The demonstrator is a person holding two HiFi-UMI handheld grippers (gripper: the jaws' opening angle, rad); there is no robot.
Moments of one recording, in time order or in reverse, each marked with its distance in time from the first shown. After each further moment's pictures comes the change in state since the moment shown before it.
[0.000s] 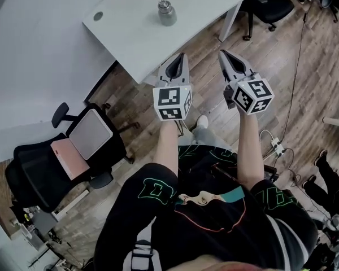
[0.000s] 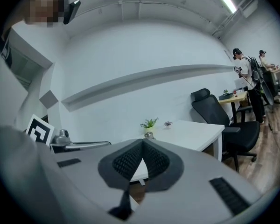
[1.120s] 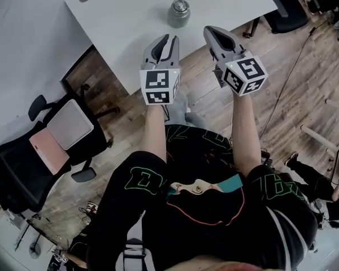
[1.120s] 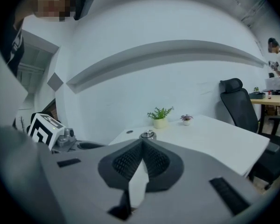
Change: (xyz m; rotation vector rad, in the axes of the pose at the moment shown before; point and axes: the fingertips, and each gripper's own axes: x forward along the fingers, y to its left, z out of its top) left arm 0.125 0.145 -0.036 -0.076 0.105 0.093; right arm 0.219 -0.025 -0.008 -0.153 0.179 0.198
